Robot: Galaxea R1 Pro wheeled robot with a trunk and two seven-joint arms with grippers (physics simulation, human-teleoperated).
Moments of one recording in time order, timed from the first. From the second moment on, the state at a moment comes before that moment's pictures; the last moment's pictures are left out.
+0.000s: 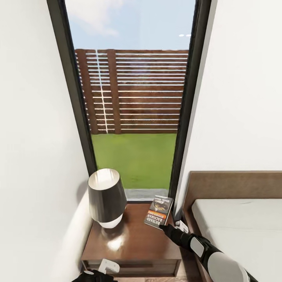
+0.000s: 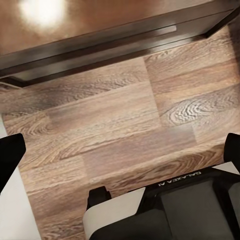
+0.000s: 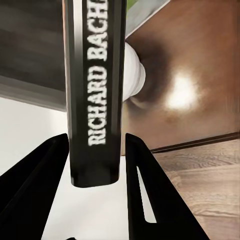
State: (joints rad) left arm -0.48 -0.02 -0.63 -0.22 0.41 0.18 -0.06; right arm -0.70 0.05 -0.77 -0.15 0.19 0.28 0.58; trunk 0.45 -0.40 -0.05
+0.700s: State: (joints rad) left arm -0.48 -0.02 -0.63 -0.22 0.41 0.18 -0.06; right arm -0.70 0.05 -0.77 -0.15 0.19 0.28 0.57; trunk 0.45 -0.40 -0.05
